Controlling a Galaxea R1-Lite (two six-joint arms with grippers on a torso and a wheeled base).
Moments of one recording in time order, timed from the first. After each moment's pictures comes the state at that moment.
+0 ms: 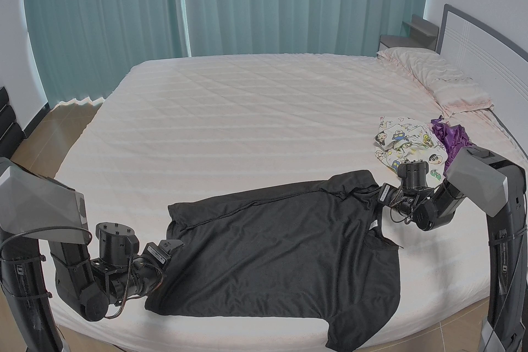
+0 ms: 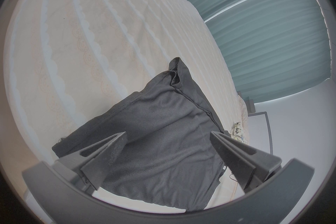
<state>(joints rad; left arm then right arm) -0.28 2.18 -0.21 -1.34 -0.01 -1.17 0.11 2.52 -1.18 -0.78 -0.18 0.50</state>
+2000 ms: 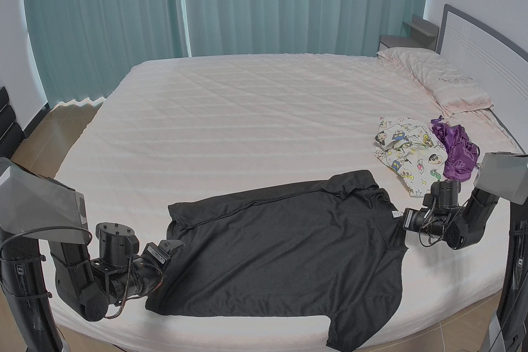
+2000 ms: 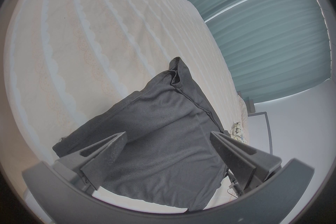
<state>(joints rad) -0.28 2.18 -0.21 -1.34 -0.01 -1.18 -0.01 2.38 -0.77 -0.96 0.08 0.30</state>
